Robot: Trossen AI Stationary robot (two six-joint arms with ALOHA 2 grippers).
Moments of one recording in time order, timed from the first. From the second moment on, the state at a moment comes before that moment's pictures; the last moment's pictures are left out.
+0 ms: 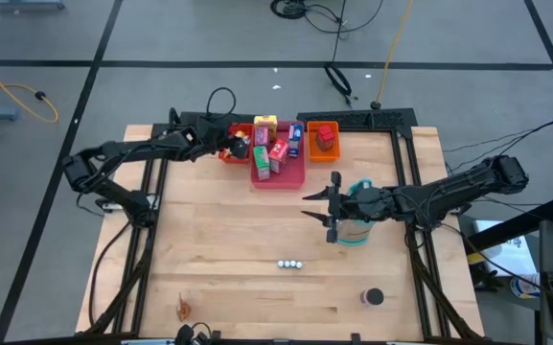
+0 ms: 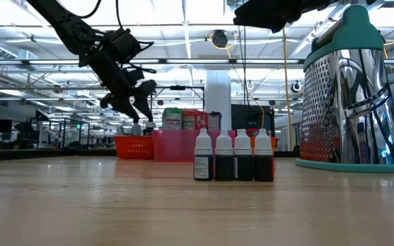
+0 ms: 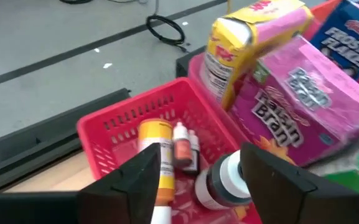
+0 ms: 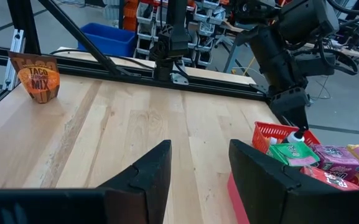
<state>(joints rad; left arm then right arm) 0.63 1.45 0.80 -0.02 -0.21 -0.27 0.21 1.19 0.74 0.22 0.34 -0.11</state>
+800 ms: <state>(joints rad) 0.14 1.28 0.80 -0.03 -0.03 -0.25 0.21 1.19 0.74 0.25 0.34 -0.09</state>
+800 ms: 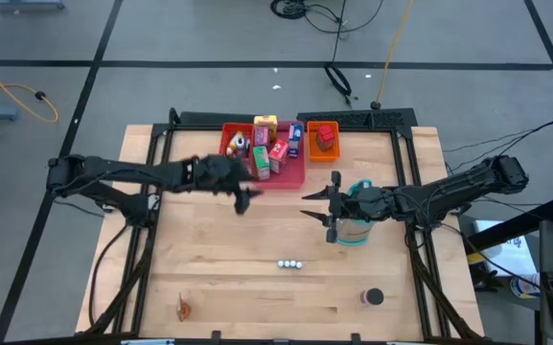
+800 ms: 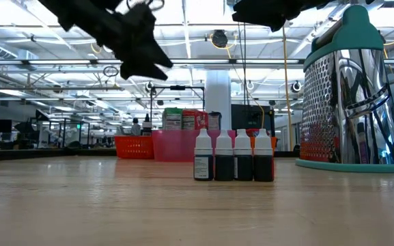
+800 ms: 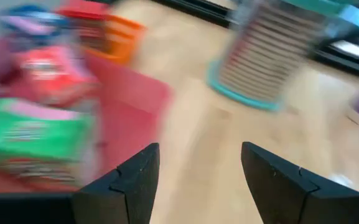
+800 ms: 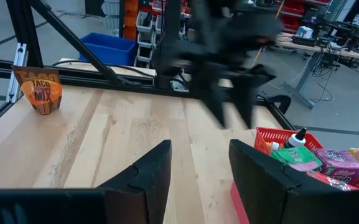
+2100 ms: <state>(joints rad) -0.43 1.90 0.80 0.60 -0.27 -0.28 0.21 1.19 0.74 0.25 0.33 -0.09</state>
